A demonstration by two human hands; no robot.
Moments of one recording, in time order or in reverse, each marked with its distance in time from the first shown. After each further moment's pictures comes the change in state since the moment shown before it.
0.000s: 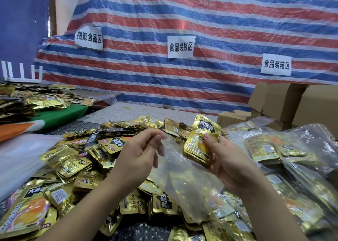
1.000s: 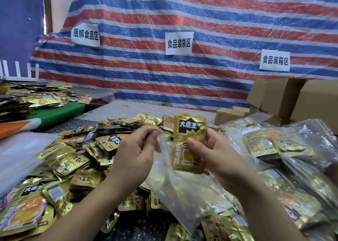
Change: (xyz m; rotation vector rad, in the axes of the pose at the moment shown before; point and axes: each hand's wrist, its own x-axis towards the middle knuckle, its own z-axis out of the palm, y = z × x) left_hand -0.005 -0.003 0.005 0.174 0.123 0.030; right_hand -0.008 0.006 0.012 -0.265 -0.133 -0.183
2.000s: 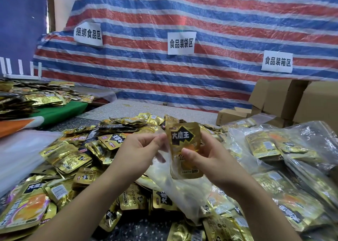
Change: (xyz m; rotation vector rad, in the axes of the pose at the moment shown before) left_hand 0.008 0.011 -0.008 -0.177 -0.213 -0.351; right_hand -0.001 0.012 0.003 -0.231 -0.061 -0.093
